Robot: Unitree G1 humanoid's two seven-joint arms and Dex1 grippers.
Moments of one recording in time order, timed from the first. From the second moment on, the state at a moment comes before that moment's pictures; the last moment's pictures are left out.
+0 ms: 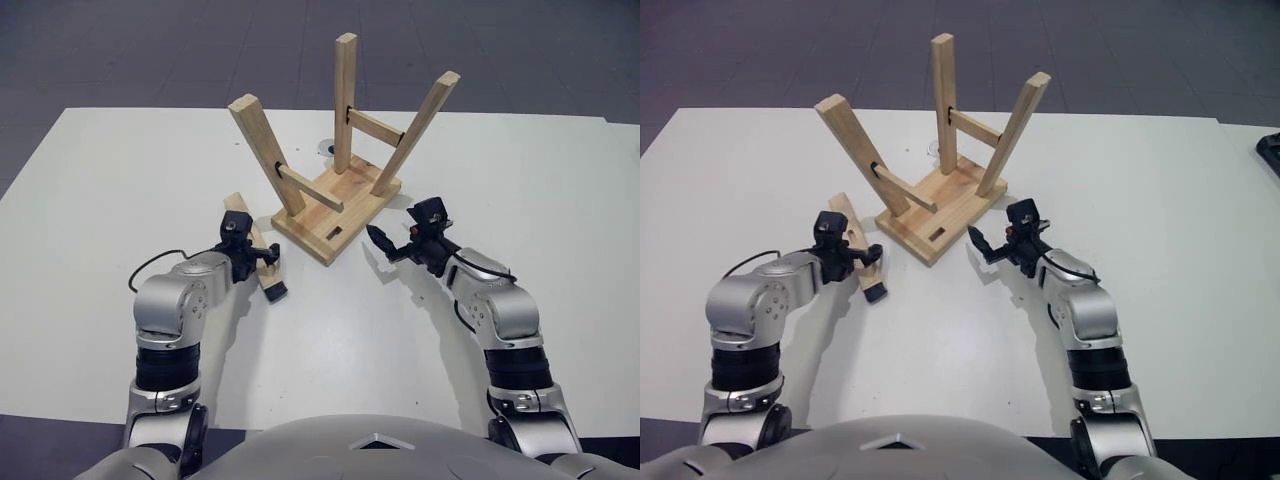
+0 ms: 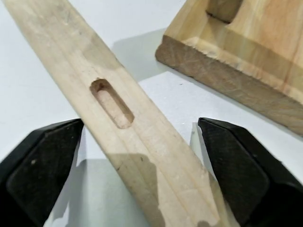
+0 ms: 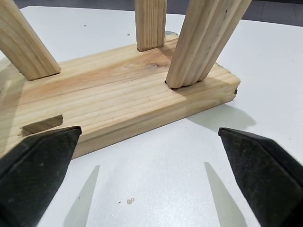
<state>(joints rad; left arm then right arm) -0.20 0.29 0.05 -0.36 -0.33 1.32 -0.06 -0.16 -0.26 0.04 -0.14 0.25 0.62 0.37</state>
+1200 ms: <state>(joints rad) -0.39 0.47 0.39 -0.55 -0.43 0.61 -0.26 -0.57 -0.32 -0.42 -0.51 1.27 0.88 0.26</state>
